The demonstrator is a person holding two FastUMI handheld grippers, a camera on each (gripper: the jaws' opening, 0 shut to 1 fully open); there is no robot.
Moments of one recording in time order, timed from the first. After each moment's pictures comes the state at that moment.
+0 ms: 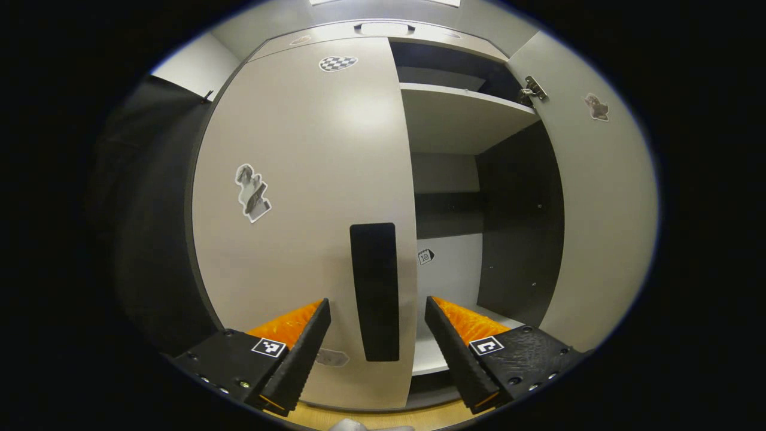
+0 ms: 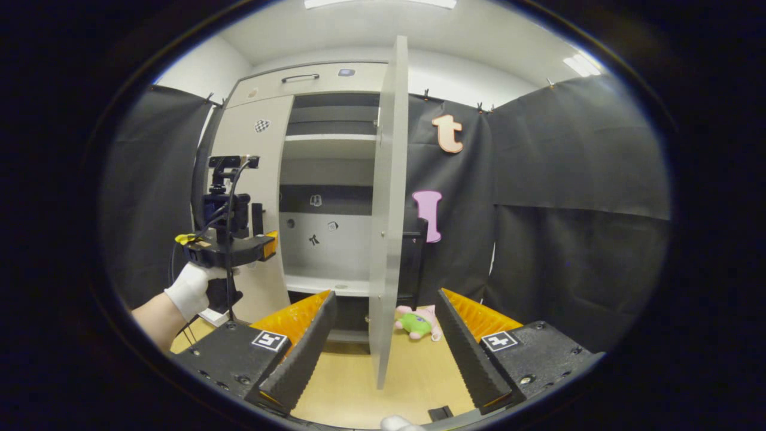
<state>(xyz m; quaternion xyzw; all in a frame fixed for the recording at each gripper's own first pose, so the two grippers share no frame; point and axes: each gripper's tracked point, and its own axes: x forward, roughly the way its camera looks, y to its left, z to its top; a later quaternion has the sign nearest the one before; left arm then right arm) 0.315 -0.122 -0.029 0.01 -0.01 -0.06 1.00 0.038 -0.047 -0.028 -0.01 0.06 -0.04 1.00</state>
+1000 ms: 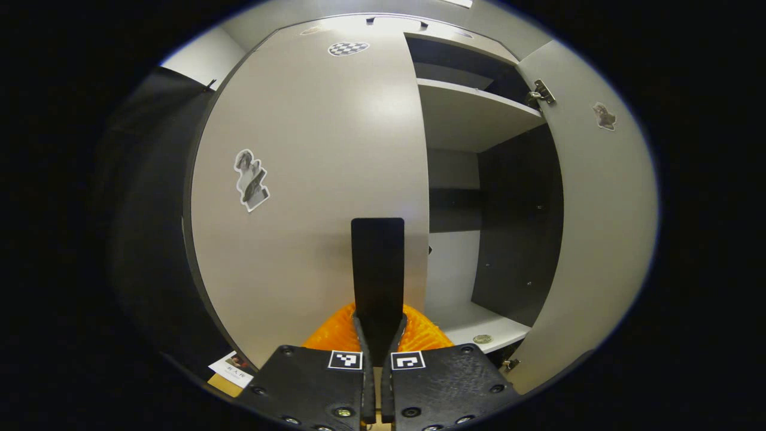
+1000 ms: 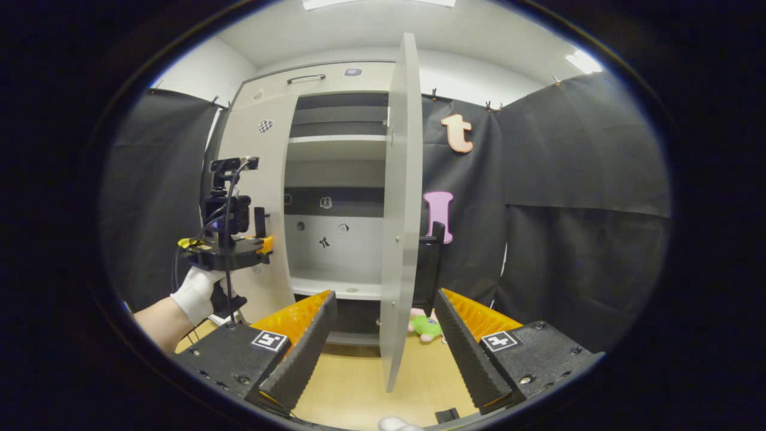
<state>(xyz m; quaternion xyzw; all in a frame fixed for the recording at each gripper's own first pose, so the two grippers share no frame) 0.304 -0.120 -0.035 -0.01 0.02 -0.09 1.00 0.054 -0.035 -0.024 0.00 0.06 -0.01 1.00</state>
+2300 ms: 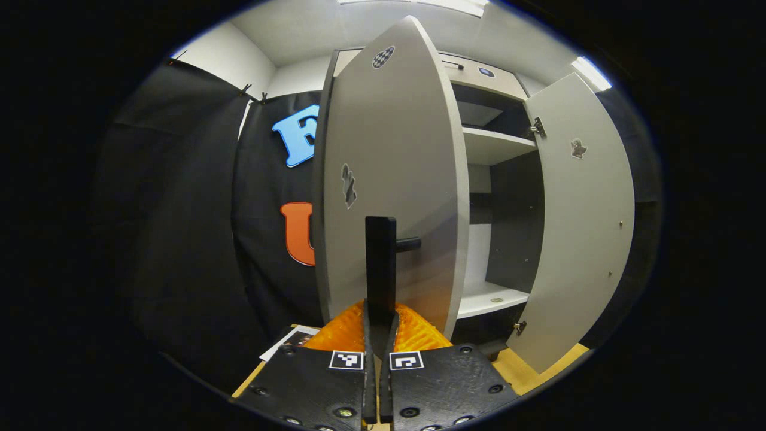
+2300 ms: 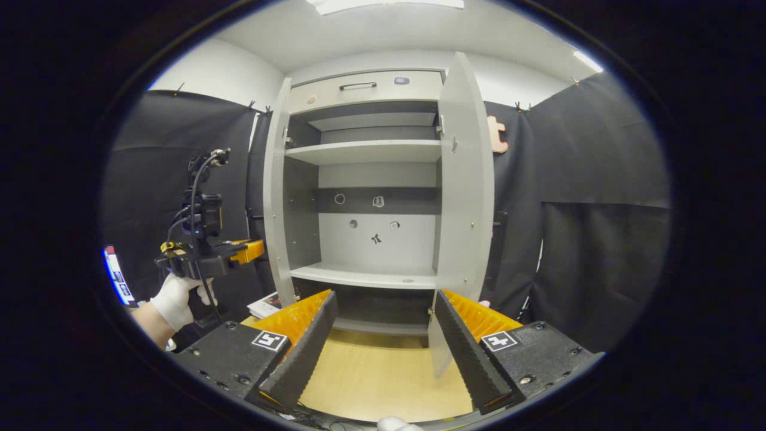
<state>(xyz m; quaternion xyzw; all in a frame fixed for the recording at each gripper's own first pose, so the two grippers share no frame) 0.214 -0.023 -0.038 -0.01 0.02 -0.04 1.00 -0.008 0.067 -0.037 0.00 0.06 0.08 1.00</state>
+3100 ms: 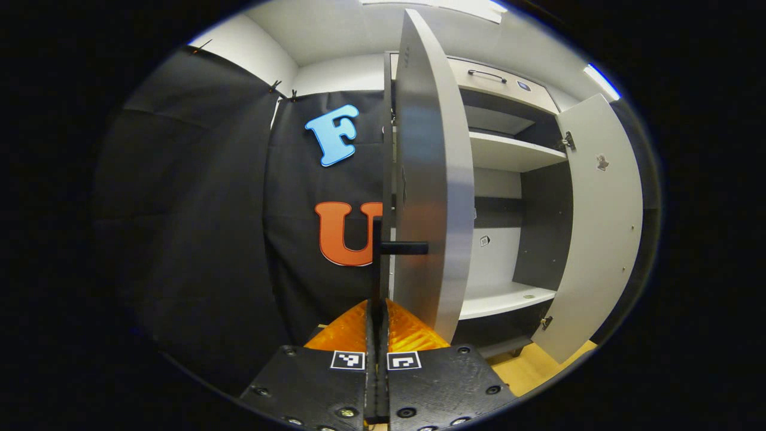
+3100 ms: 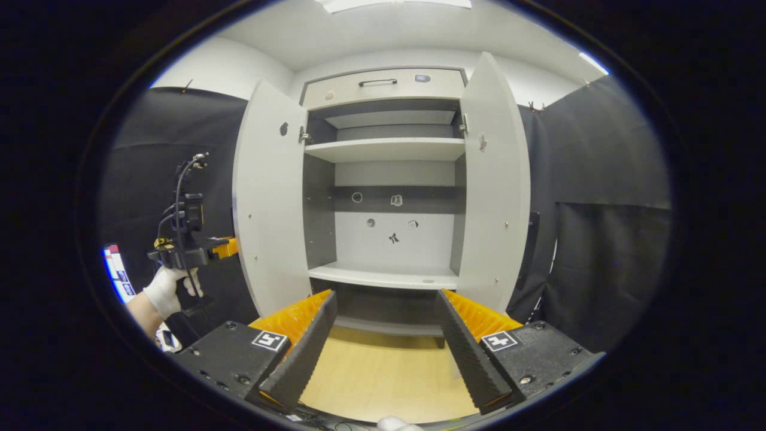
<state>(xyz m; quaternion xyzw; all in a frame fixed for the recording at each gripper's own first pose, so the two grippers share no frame) 0.208 0.043 -0.043 -0.03 0.01 -0.02 1.00 0.000 0.106 -0.037 -0.01 0.06 0.10 0.99</state>
